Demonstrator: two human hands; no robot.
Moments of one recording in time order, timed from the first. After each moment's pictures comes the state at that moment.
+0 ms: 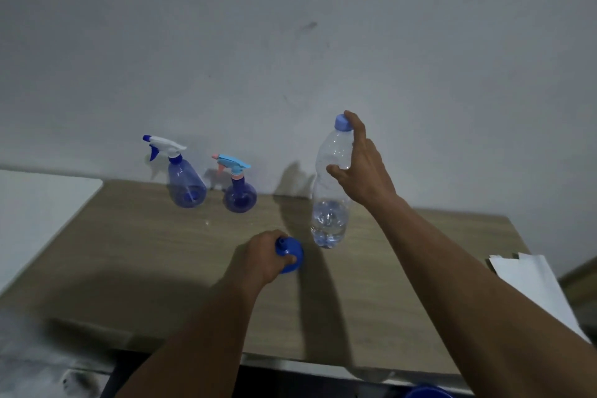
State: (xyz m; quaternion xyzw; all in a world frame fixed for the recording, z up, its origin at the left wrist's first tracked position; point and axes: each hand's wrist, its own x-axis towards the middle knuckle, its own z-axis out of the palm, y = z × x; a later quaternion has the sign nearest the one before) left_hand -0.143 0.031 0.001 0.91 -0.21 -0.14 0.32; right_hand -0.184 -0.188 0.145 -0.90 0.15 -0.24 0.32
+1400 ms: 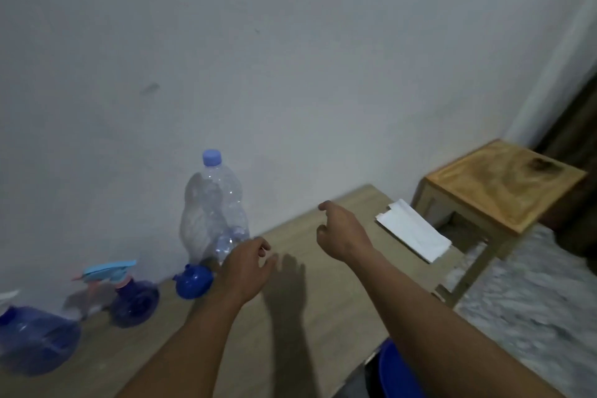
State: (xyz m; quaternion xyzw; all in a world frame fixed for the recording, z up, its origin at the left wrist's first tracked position) left_hand -0.121 -0.077 0.054 0.77 -0.53 -0.13 0.31; right_hand -0.300 -0.189 0.124 -0.81 0.51 -0.14 0.26
